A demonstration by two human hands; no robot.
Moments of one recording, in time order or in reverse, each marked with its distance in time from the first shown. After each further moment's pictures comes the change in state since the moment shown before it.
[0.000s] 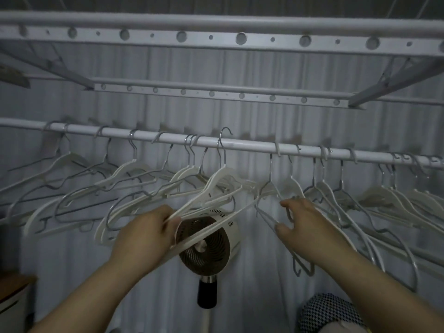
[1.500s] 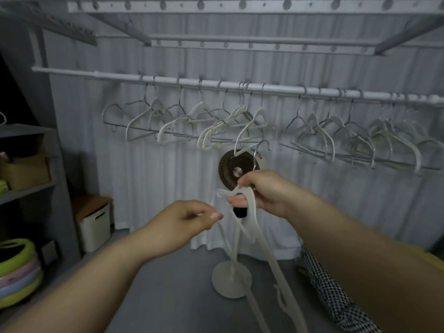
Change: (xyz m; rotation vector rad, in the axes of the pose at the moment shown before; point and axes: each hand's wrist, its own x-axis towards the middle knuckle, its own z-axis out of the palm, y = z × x) left_hand -0.239 0.008 -0.181 -0.453 -0.604 -0.147; right_hand -0.206 -0.168 0.001 1.175 -0.576 0.413
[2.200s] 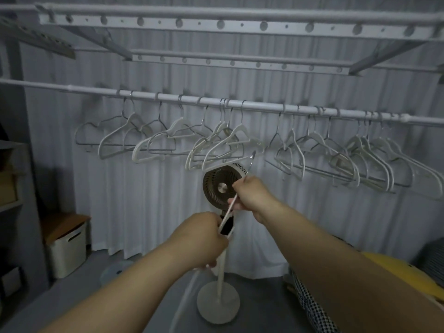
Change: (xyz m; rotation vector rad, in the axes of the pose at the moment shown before) left_hand 0.068 0.034 0.045 0.310 -0.074 -0.199; right_hand 0.056 -0.011 -0.029 -0.229 0.279 -0.117
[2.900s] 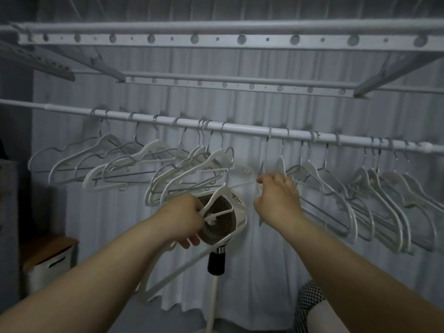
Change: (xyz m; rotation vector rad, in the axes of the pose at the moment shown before) left_hand 0.147 0.064 -0.006 -0.142 0.189 -0.110; right_hand 0.102 0.000 -0.130 -0.941 0.276 -0.468
